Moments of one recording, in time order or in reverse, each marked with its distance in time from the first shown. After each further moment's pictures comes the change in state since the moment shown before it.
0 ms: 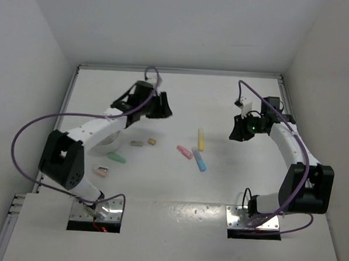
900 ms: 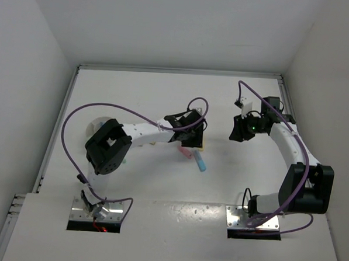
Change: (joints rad) left arm -0.451 0.438 0.200 -0.172 -0.140 -0.306; right arm 0.000 0.000 0.001 0.000 0.019 -0.002
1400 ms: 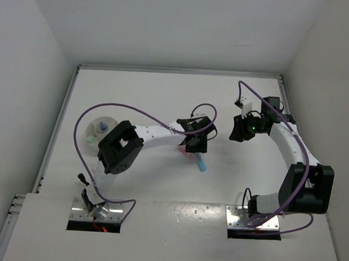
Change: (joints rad) left arm -0.077 0.131 0.169 -0.172 -0.111 -0.121; right arm 0.000 0.000 0.000 0.000 0.002 0.000
